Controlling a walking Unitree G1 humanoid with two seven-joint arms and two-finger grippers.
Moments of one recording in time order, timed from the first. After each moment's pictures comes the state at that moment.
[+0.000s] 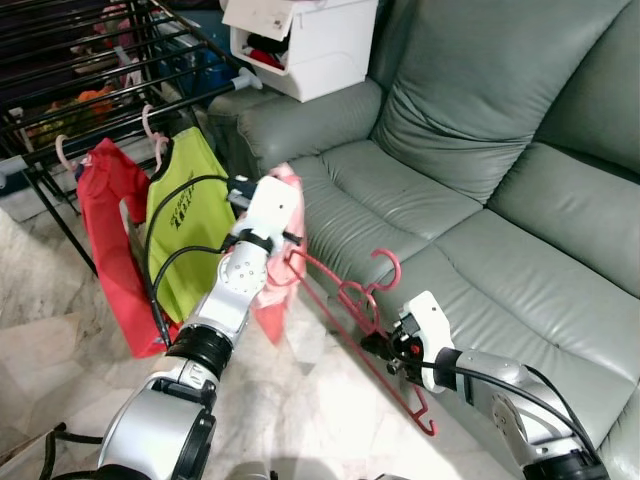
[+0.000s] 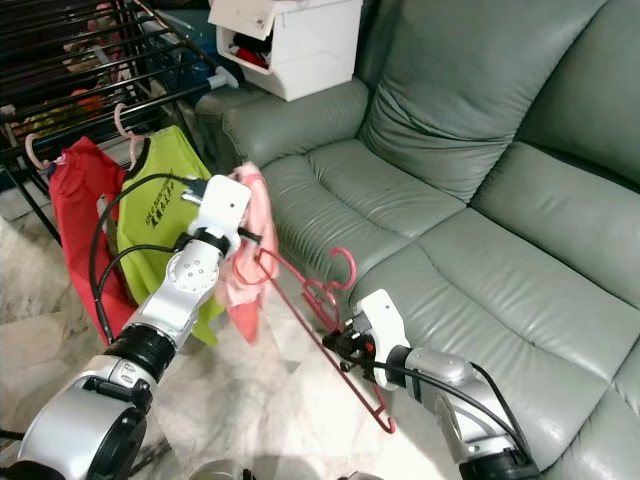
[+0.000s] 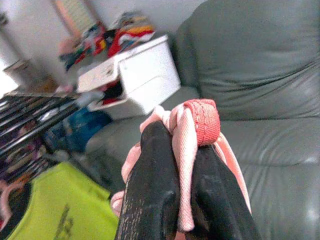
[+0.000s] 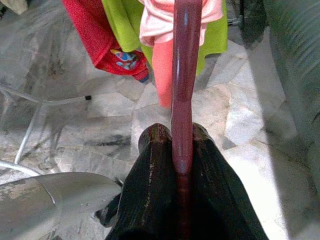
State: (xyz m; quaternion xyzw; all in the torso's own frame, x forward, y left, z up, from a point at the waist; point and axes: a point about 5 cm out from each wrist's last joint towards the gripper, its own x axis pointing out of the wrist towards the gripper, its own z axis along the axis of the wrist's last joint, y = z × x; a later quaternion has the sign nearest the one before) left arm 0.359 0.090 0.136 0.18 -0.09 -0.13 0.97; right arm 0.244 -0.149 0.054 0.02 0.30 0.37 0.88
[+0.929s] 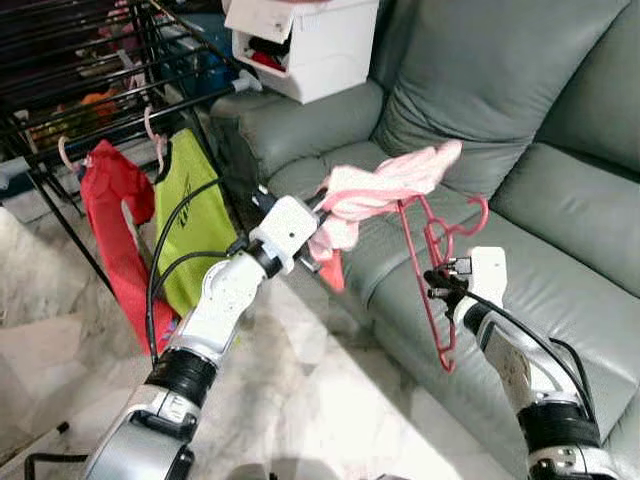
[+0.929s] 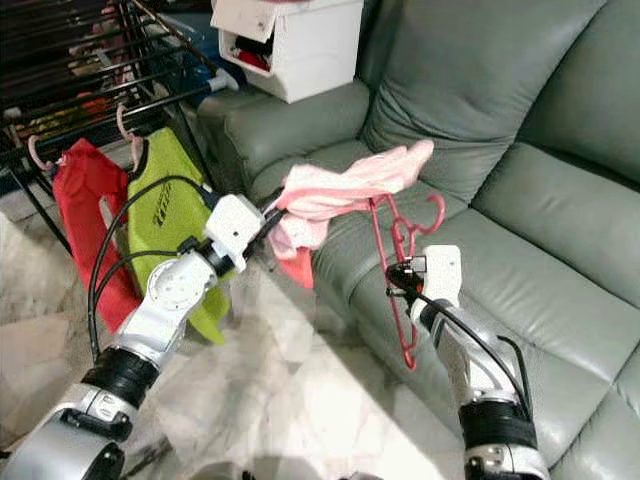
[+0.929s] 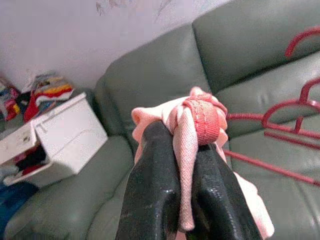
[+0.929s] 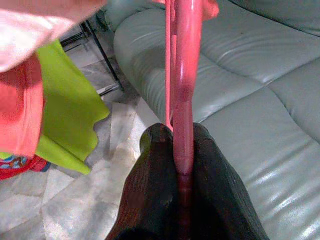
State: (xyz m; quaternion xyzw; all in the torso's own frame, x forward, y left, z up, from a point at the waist) left arm 0.327 0.079 0.145 0.19 -0.16 -0.33 0.91; right arm 0.302 -0.204 0.068 0.06 0.20 0.10 0.97
